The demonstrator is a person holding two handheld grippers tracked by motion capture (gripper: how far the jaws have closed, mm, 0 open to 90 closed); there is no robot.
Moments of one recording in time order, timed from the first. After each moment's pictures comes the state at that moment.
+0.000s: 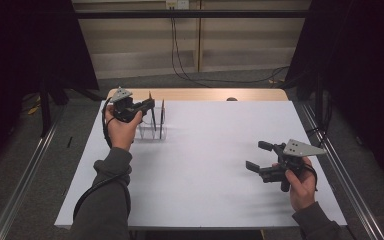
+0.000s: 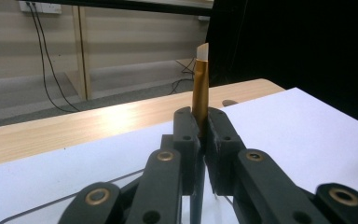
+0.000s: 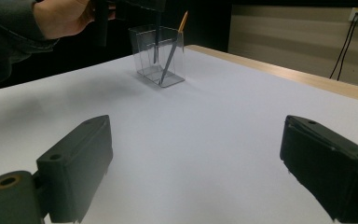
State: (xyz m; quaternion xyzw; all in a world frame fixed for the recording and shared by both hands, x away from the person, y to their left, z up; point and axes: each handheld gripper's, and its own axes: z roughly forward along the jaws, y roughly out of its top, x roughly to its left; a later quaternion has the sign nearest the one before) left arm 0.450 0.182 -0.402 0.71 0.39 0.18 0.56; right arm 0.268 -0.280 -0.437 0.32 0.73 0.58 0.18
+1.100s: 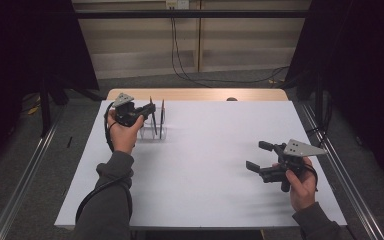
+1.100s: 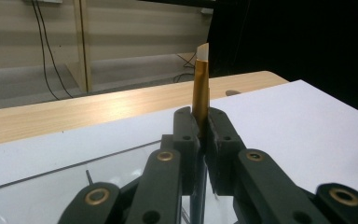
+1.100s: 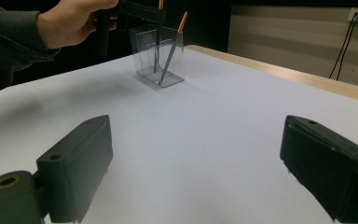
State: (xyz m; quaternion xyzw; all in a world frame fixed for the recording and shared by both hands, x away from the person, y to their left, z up) left arm 0.448 0.181 -0.419 0.71 0.40 0.18 0.55; right arm 0.267 -0.280 -0.437 0.32 0.73 0.58 0.18
